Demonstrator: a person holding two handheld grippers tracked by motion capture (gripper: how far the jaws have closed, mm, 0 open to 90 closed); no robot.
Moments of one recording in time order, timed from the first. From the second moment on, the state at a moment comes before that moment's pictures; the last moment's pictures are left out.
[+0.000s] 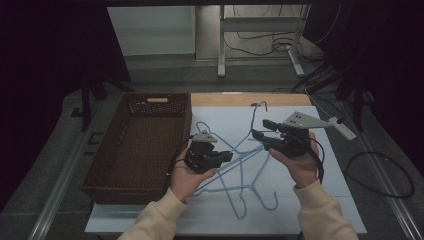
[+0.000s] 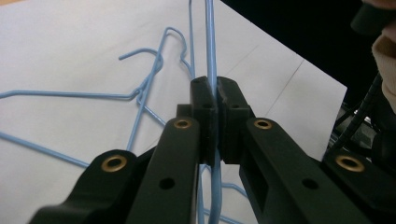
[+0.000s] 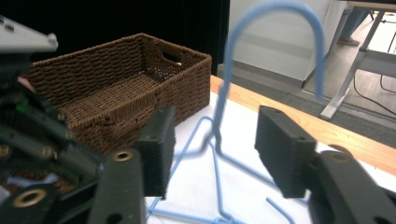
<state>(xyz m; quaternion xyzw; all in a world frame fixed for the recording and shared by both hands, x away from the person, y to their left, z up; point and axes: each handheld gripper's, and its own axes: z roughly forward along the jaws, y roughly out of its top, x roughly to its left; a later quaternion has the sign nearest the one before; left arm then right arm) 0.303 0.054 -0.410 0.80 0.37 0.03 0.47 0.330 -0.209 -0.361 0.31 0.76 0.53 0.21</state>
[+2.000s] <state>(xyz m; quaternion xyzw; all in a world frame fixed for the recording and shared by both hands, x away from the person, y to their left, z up) 0.302 0.164 -0.354 0.75 0.39 0.09 0.52 0.309 -0.305 -0.476 0.38 0.77 0.47 0.19</state>
